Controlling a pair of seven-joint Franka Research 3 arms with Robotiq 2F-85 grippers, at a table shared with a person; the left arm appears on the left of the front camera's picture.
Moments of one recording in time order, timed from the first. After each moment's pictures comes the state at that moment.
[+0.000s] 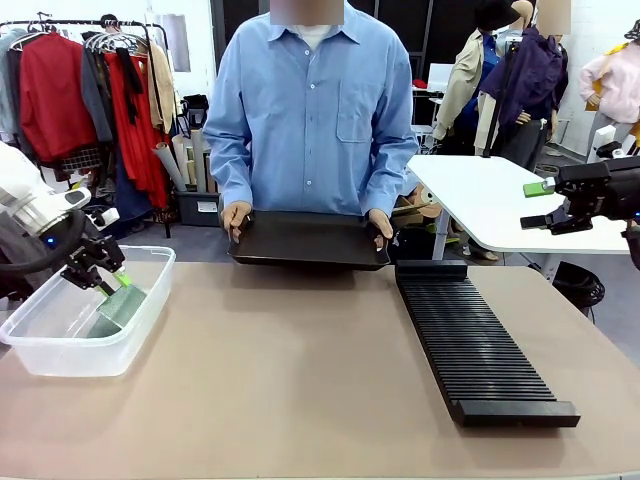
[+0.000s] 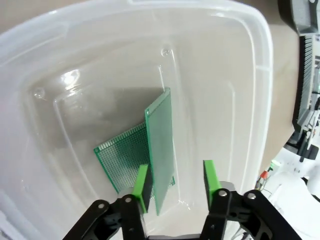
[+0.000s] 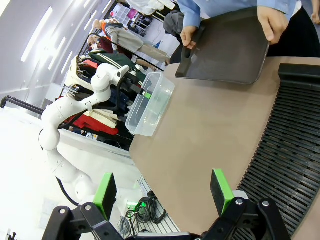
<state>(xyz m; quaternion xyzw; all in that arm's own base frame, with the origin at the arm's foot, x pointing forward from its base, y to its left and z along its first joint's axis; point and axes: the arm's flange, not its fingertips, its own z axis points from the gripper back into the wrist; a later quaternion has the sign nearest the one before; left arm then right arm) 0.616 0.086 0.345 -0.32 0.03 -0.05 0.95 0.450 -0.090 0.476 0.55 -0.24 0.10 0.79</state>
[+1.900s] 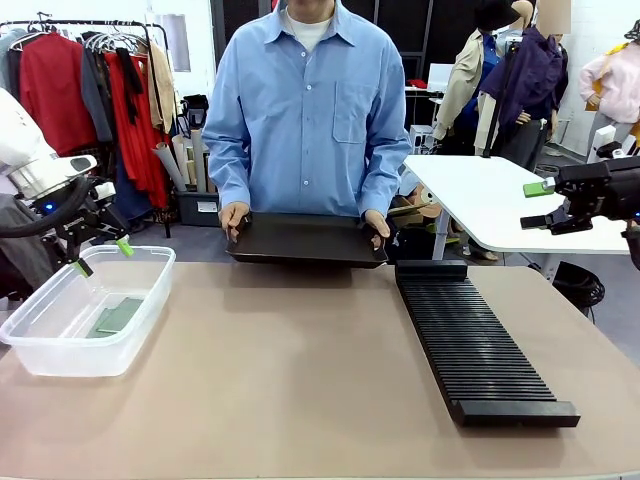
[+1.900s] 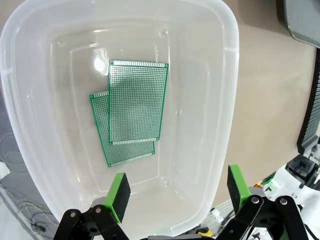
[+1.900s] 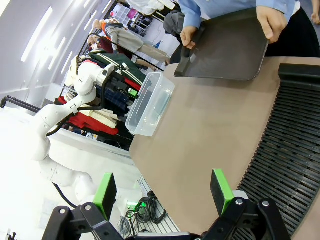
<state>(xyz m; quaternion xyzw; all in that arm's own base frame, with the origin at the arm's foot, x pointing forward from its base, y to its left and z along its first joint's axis) 0.582 0.052 0.421 -0.23 0.02 0.03 0.97 0.450 -0.090 0.476 0.55 -0.24 0.10 0.79</state>
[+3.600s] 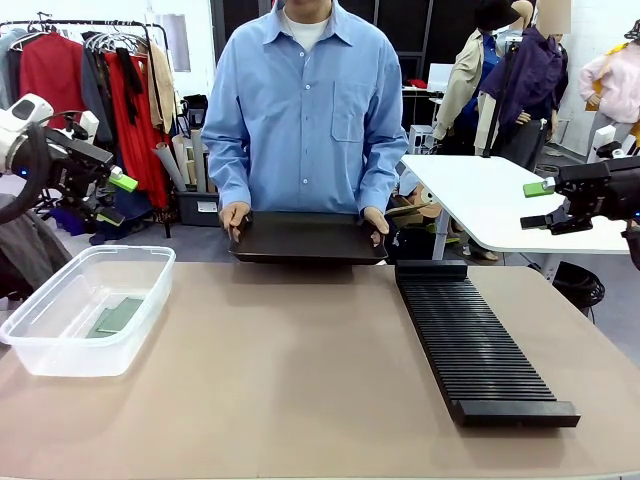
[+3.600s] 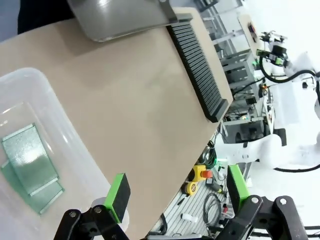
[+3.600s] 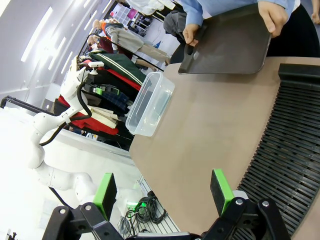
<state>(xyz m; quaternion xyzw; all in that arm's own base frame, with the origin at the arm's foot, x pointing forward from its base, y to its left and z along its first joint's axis) 0.530 0.041 0.502 -0.48 -0.11 -0.16 0.86 0.450 -0.090 0.475 0.55 -0.24 0.10 0.79</state>
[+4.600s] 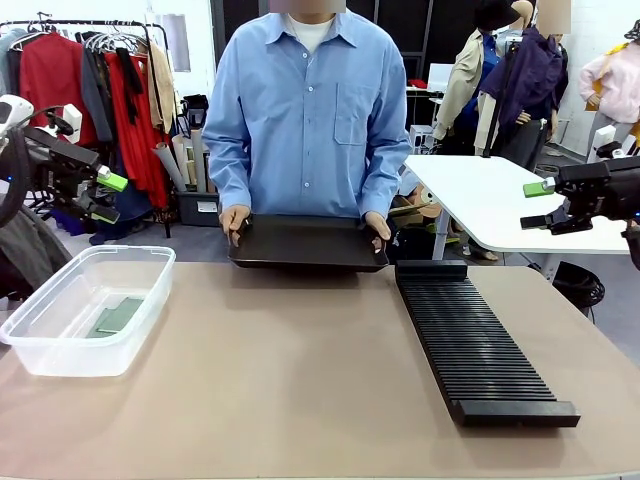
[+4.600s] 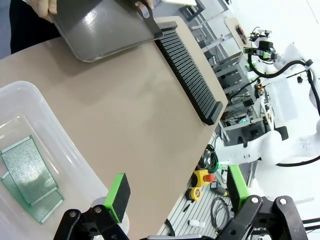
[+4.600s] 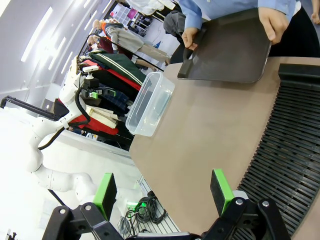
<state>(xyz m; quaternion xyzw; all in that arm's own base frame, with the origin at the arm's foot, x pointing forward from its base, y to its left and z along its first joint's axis) 0.505 0.050 0.503 -0.49 -0.16 -0.18 0.84 0.450 -0.090 0.475 0.55 -0.24 0.10 0.79</state>
